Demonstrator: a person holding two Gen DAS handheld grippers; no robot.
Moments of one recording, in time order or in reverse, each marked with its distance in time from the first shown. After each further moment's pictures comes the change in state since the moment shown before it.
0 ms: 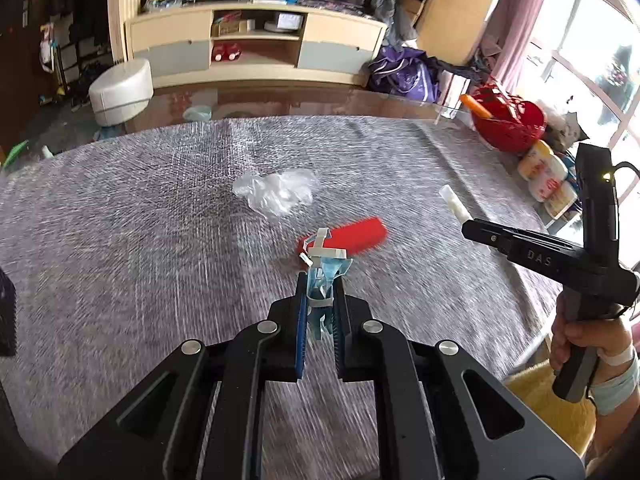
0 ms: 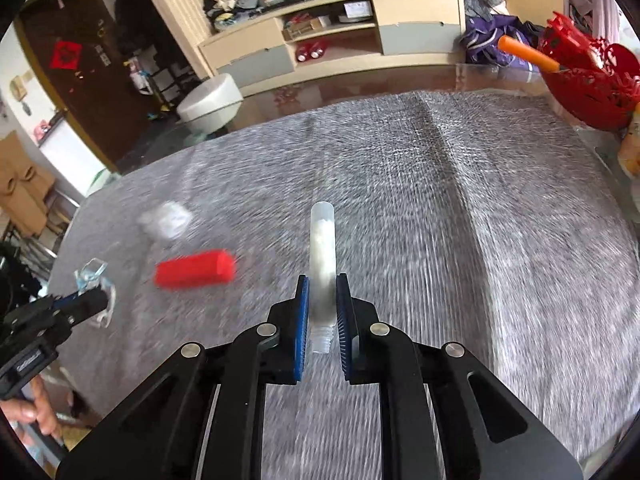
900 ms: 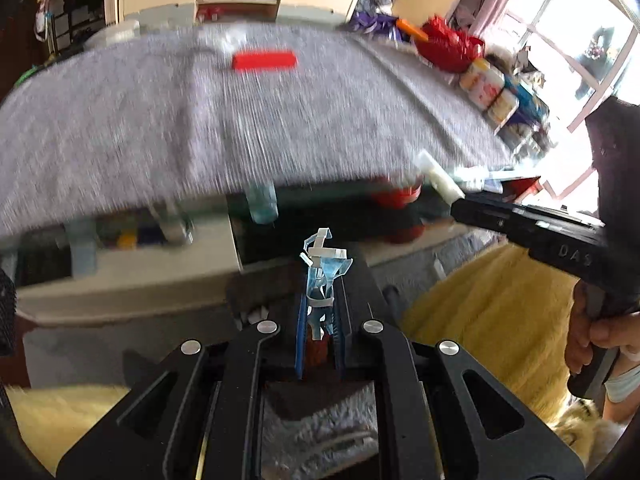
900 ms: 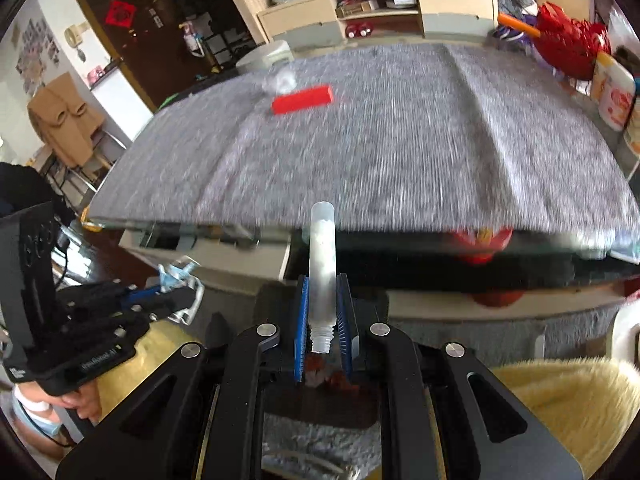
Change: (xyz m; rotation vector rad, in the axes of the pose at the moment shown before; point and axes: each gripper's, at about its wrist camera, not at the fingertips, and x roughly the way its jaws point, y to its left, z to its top) left arm -0.054 -0.068 -0.189 -0.015 0.127 -0.076; right arm -0.088 0.033 -0.173 -0.088 0.087 0.087
